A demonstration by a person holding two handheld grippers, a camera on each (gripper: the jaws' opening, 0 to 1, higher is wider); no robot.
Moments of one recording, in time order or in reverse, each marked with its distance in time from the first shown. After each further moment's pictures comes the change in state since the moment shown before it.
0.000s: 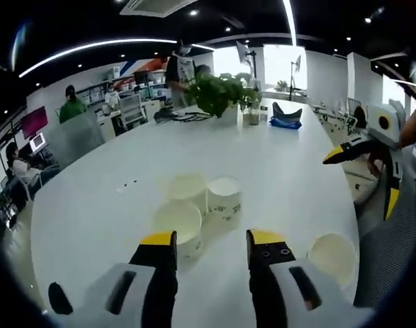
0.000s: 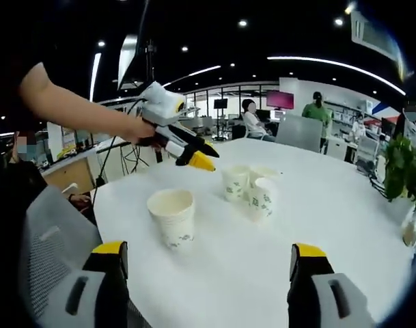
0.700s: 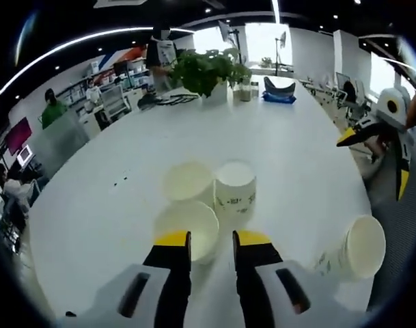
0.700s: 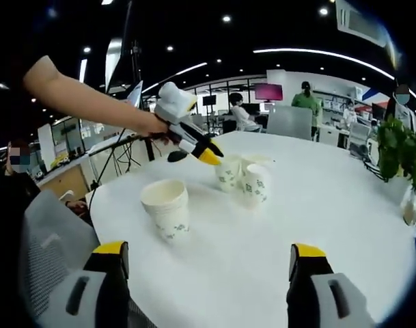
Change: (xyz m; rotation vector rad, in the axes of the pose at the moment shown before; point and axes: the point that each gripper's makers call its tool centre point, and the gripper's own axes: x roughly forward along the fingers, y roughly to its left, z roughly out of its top) left arm 0.039 0.014 -0.013 0.163 0.154 -0.086; right arm 0.001 -0.004 -0.015 0.070 0.020 -0.029
